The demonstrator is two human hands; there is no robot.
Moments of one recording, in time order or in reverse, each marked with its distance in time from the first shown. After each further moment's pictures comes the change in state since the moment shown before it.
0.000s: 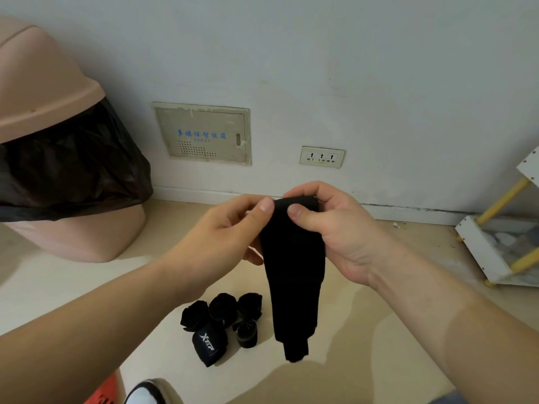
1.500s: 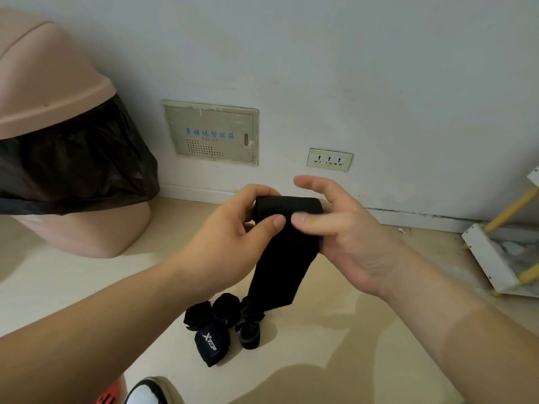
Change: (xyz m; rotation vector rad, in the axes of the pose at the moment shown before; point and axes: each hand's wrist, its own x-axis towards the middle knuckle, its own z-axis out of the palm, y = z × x) left_hand 0.004 -0.011 -0.003 0.069 0.072 0.158; right_hand -0.004 -0.003 0.005 0.028 -0.118 -0.028
